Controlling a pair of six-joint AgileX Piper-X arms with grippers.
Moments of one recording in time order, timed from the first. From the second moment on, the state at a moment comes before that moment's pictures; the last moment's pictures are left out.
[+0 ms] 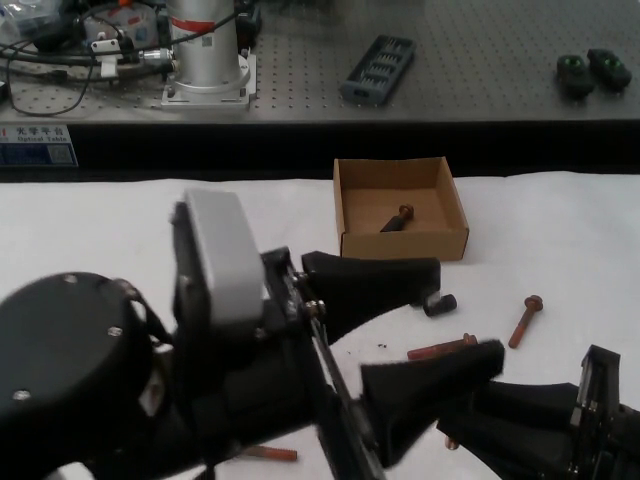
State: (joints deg) left arm -49.8 70.8 -24.4 -48.5 24.6 -9.5; right arm 41.4 66.1 1.0 -65.1 -25.9 3.0
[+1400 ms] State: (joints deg) left arm -46.4 48.4 -24.3 2.8 -14.2 -11.5; right arm 34.1 53.3 -34.0 7.4 -0.5 15.3
